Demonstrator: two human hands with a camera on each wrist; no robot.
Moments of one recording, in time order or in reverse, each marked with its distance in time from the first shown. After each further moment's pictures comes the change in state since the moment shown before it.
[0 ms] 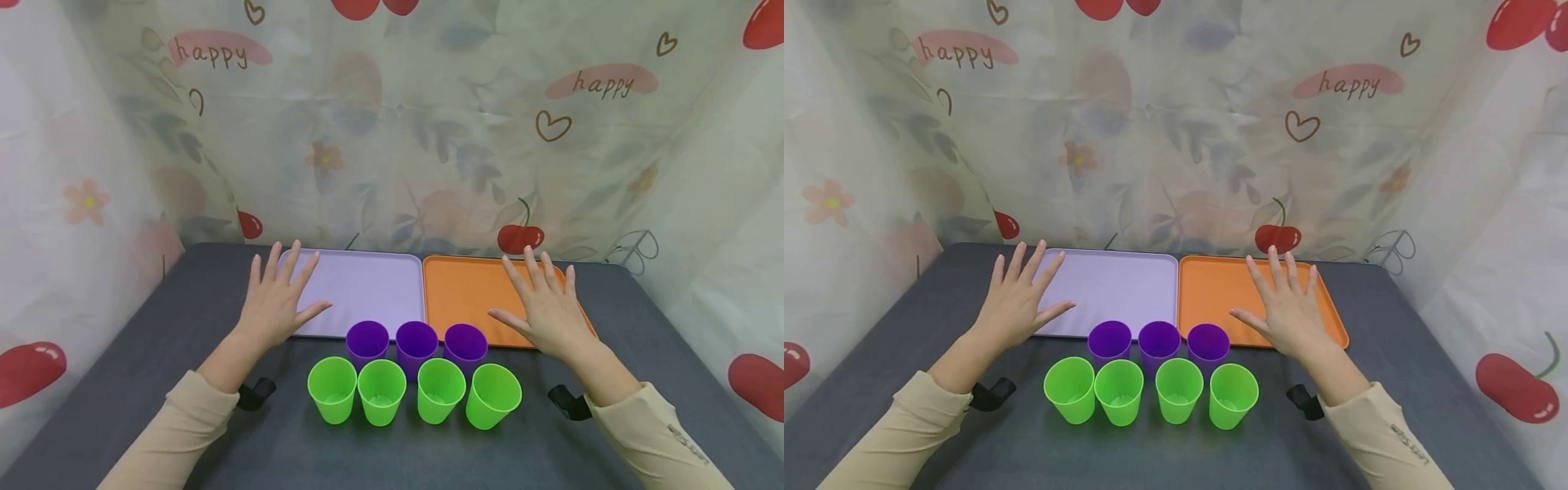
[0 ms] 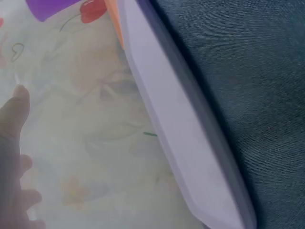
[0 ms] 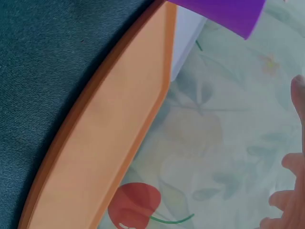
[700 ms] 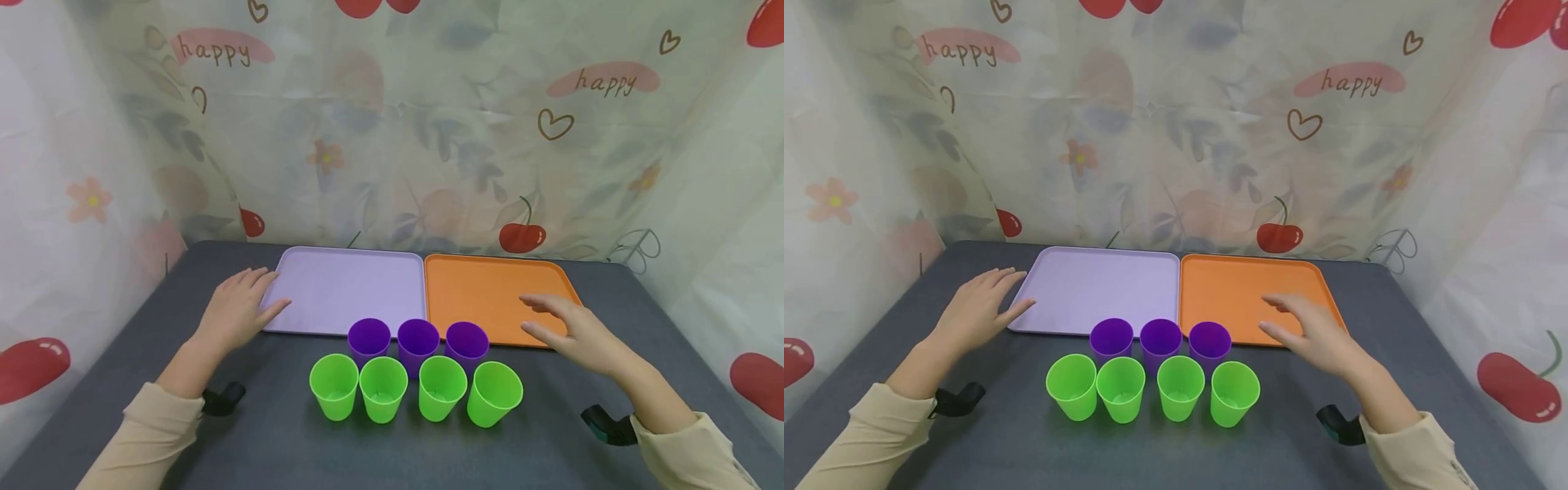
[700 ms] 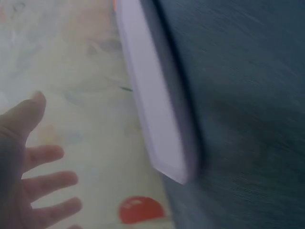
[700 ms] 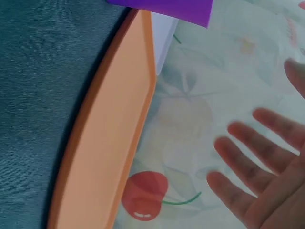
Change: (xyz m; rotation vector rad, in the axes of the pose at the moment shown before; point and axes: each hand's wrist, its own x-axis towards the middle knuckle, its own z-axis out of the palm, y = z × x) left_hand -0.026 -0.044 -0.002 -0.128 -0.077 -0.074; right_hand -0.036 0.013 -0.023 0.459 -0.132 -0.044
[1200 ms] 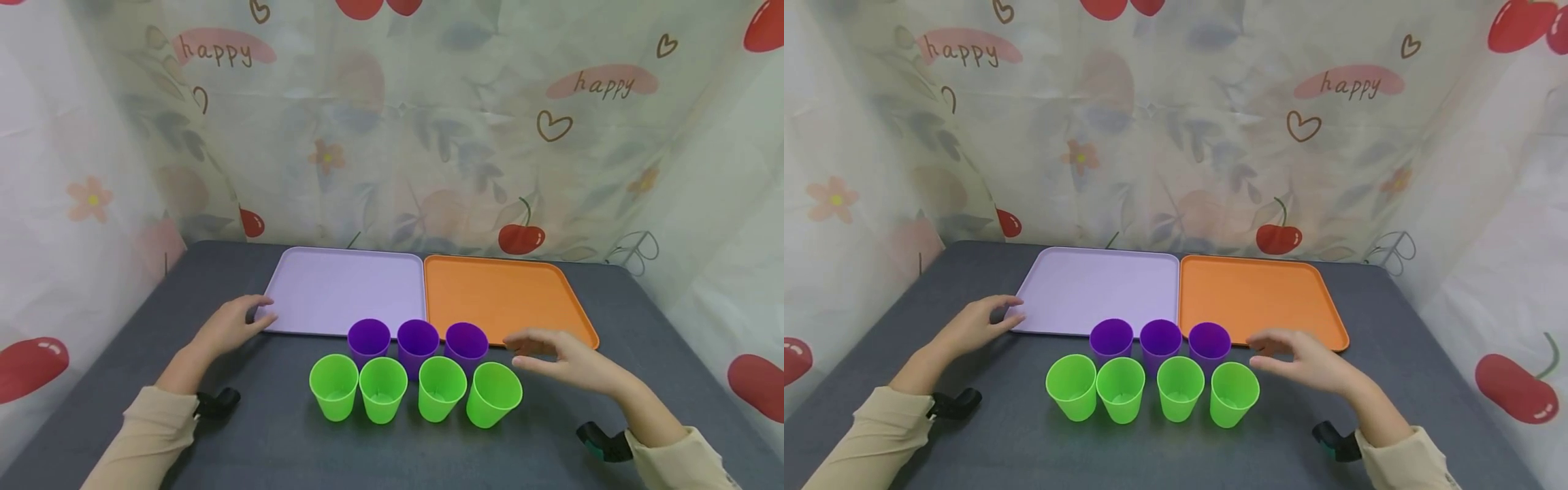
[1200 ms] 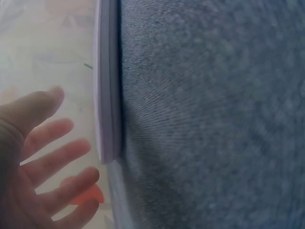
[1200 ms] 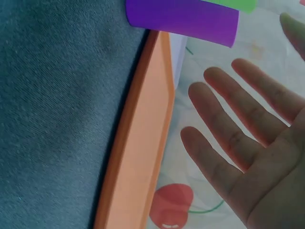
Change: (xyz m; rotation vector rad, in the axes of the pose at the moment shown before) left_hand -0.010 -0.032 0.031 -0.356 -0.162 -0.071; right_hand -0.010 0.019 0.024 0.215 -0.221 -0.131
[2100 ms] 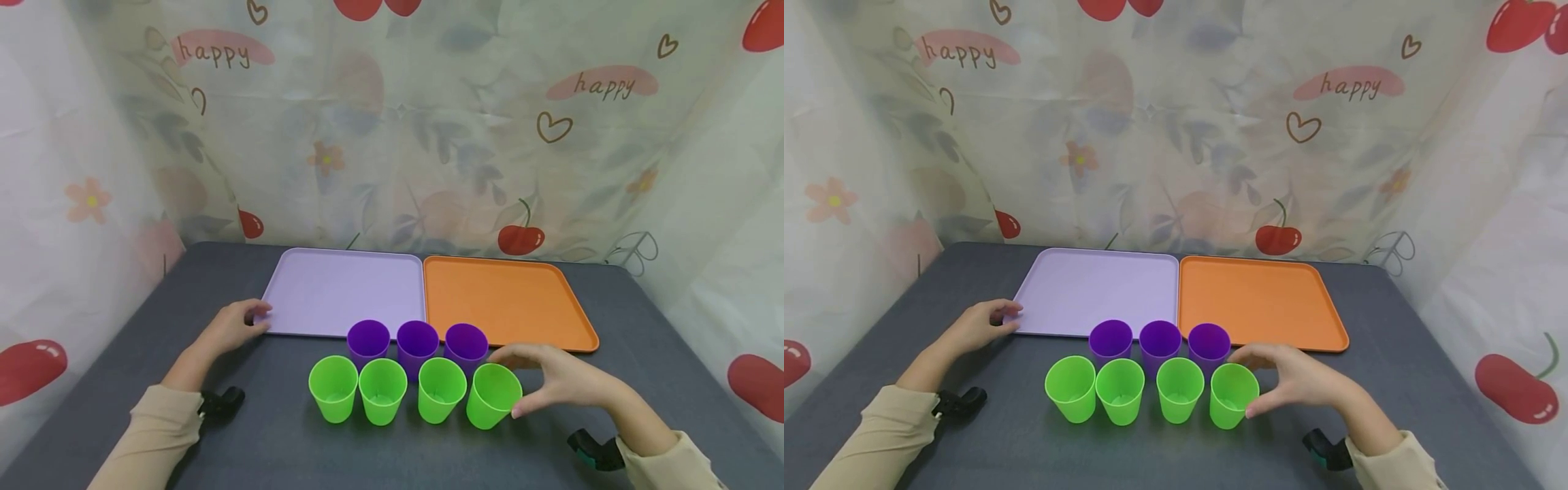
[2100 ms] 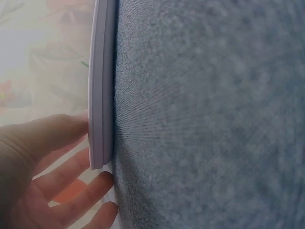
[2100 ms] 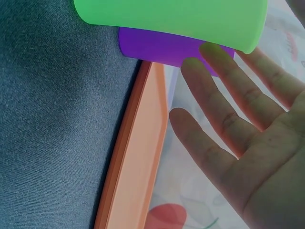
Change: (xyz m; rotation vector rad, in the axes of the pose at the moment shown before) left_hand 0.007 -0.010 0.007 -0.115 -0.022 -0.015; right_hand 0.002 -0.007 0.010 0.078 -0.158 -0.110
